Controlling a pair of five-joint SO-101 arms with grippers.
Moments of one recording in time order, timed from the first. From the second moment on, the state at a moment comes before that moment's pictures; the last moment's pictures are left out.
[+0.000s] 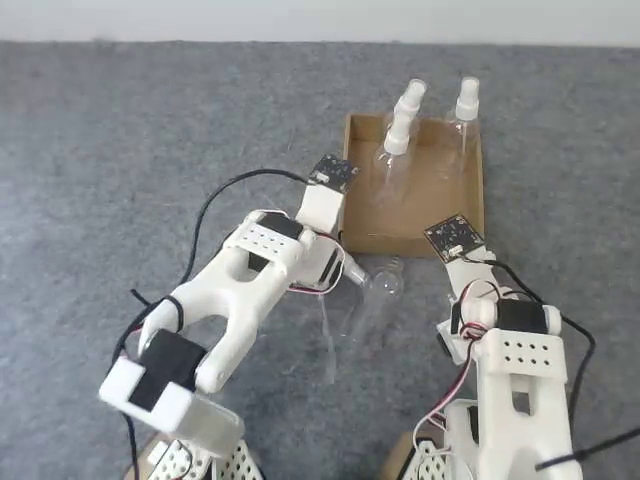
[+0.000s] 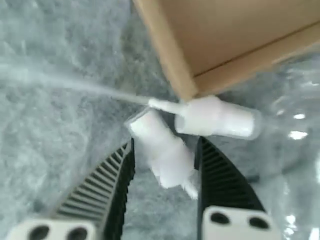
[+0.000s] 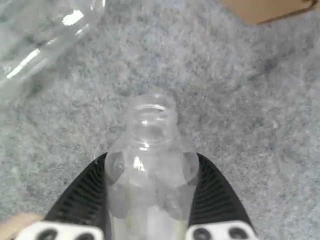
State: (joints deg) left arm 18.8 4.4 35.6 50.9 2.9; right arm 2.3 -49.7 65.7 69.9 30.6
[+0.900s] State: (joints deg) left arm 15.6 5.6 34.5 50.5 2.2; right arm 2.3 -49.7 65.7 69.8 30.6
